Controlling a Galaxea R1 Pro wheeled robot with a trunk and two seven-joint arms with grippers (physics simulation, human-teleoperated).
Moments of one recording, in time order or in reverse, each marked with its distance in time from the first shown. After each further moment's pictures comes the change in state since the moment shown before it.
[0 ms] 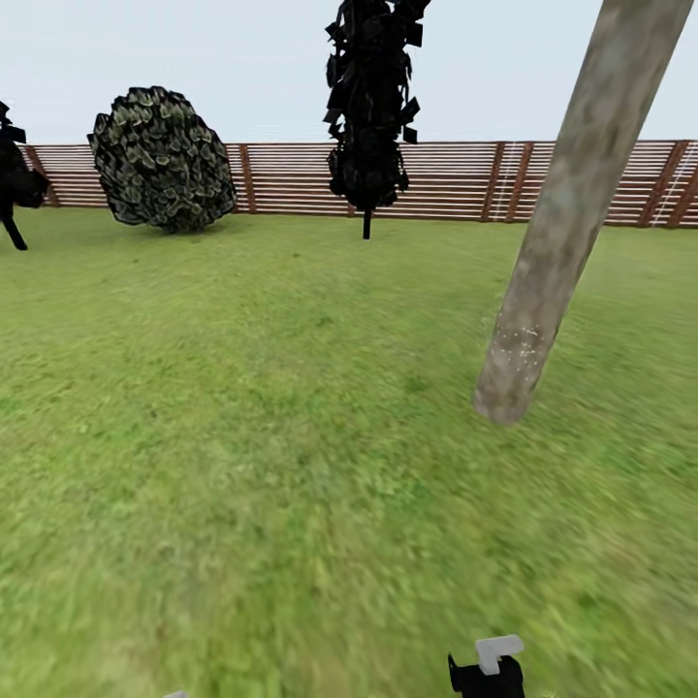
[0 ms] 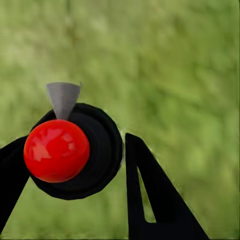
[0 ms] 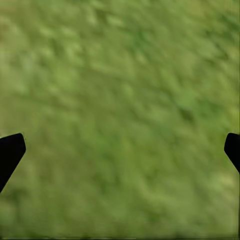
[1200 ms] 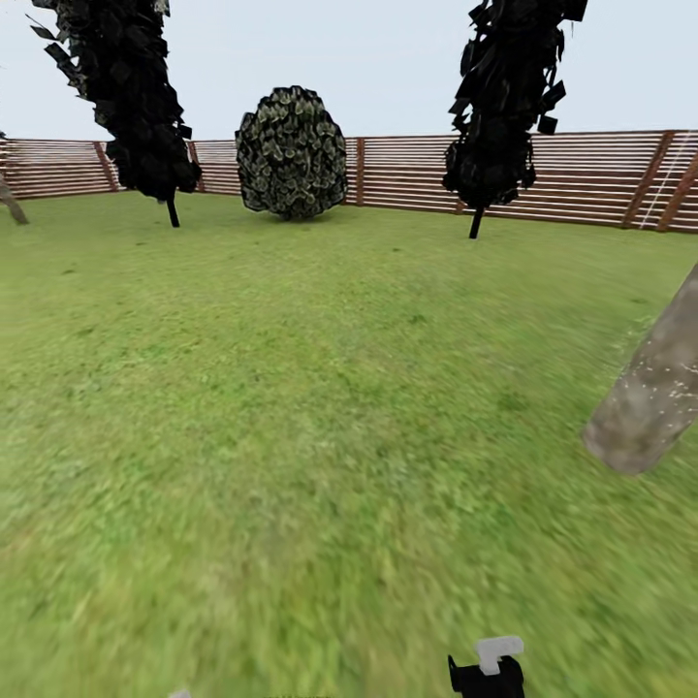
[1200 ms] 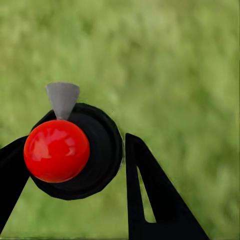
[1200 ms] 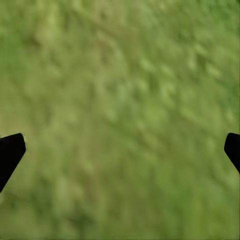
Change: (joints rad) left arm 0.001 0.000 0.000 0.002 -0.001 0.001 0.000; right arm 0.000 0.000 0.000 0.000 0.000 0.000 0.000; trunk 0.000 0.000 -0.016
